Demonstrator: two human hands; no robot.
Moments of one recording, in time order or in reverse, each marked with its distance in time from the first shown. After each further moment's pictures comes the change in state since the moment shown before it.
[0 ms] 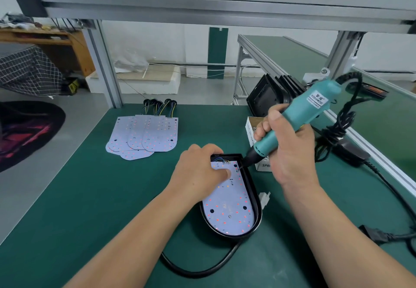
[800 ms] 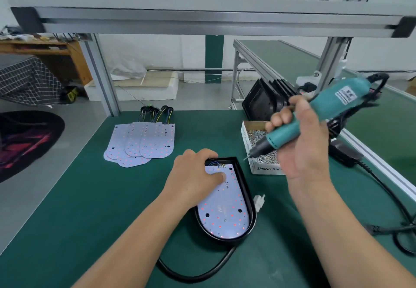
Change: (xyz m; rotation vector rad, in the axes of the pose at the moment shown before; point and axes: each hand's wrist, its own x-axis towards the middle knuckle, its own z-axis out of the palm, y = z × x) left_hand -0.005 0.003 -0.005 0.026 0.001 0.002; right_hand 0.013 -0.025 -0.016 0.288 0.025 -0.001
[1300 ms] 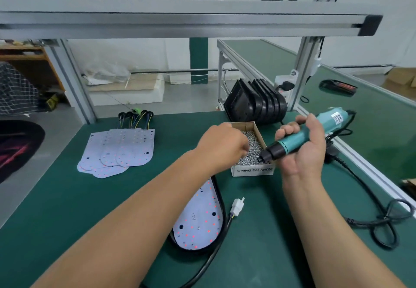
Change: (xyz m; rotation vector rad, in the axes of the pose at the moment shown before) left_hand 0.082 0.098 0.034 0.503 -0.127 0.515; right_hand 0.013 -0.010 -0.063 0.290 0.468 0.036
